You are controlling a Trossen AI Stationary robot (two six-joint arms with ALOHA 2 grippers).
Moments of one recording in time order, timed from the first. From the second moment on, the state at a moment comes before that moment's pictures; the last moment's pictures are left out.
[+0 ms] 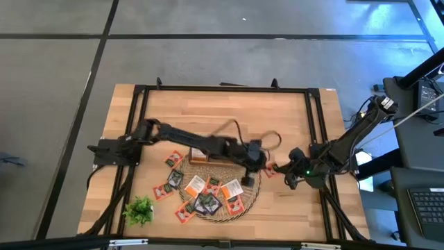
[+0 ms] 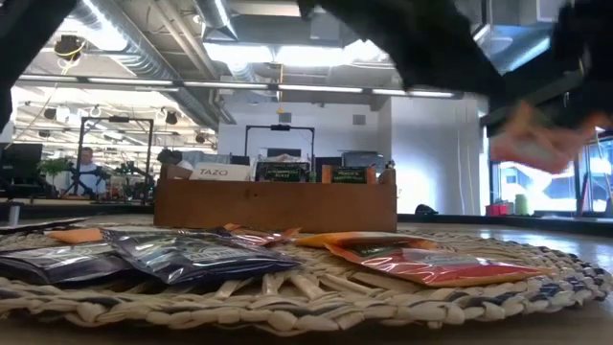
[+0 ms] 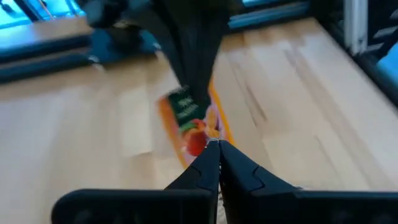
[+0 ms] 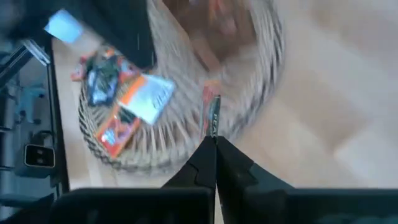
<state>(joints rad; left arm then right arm) -0.11 2.16 1.81 -0.27 0.00 0.11 0.76 0.92 0.51 -0.47 0.62 1.27</state>
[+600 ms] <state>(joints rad) -0.09 1.50 1.02 0.23 0.09 -0.17 0.20 1.11 0.92 -0.50 0.22 0.40</state>
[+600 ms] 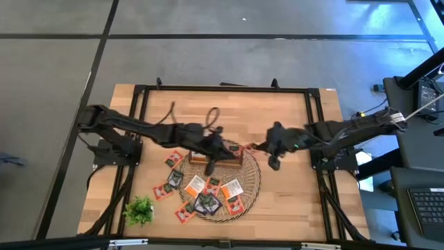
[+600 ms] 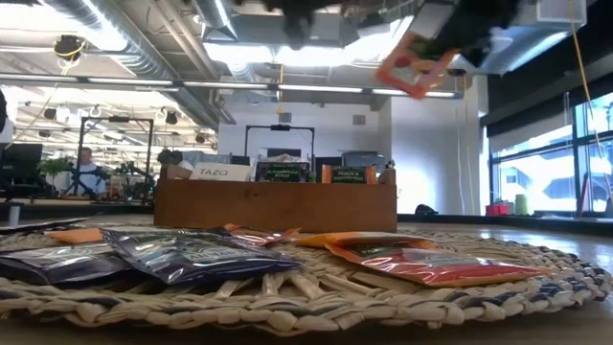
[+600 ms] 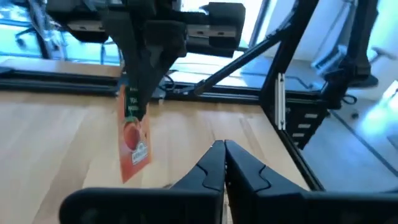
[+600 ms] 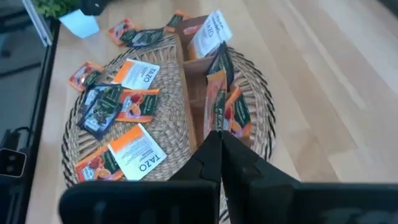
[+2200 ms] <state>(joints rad) -0.12 1.30 0.79 0.18 -0.01 -0.20 -0.03 1.90 1.50 -0.92 0.00 -0.06</state>
